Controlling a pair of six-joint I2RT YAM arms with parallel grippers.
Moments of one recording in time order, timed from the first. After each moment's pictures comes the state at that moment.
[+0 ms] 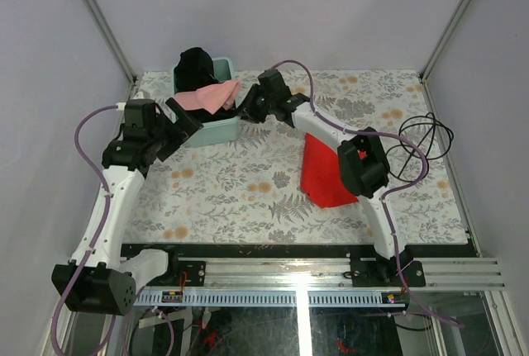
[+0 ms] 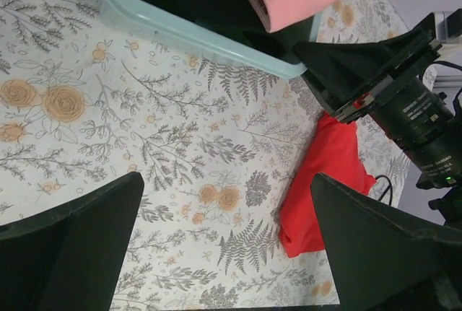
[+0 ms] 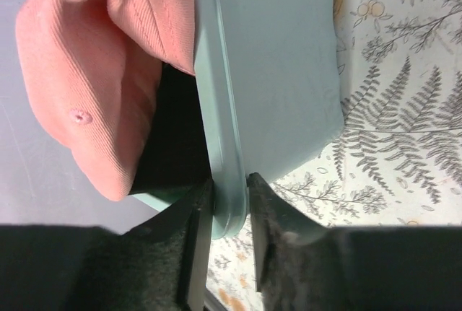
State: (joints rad) left arm -0.06 1.11 1.14 -0.68 0.11 -0.77; right arm 0.64 2.28 1.95 -0.28 -0.22 1.01
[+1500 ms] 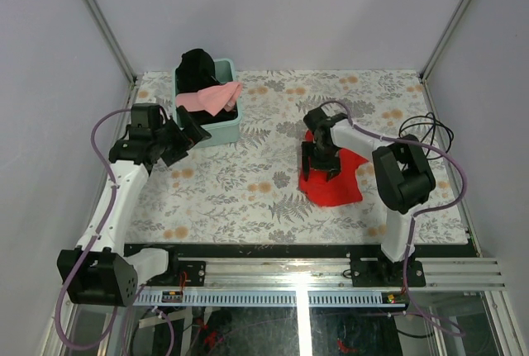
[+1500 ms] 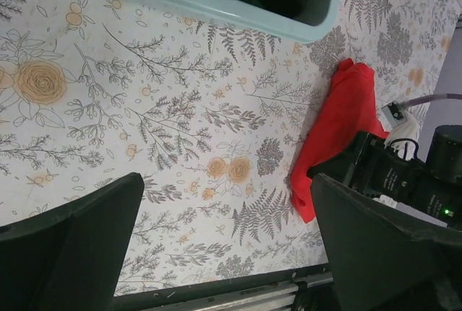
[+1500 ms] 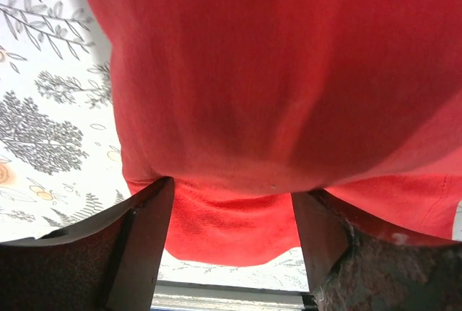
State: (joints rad) left arm -0.04 1.14 1.06 -0.66 0.27 -0.69; right arm 0.48 1.91 1.32 -0.85 -0.02 0.48
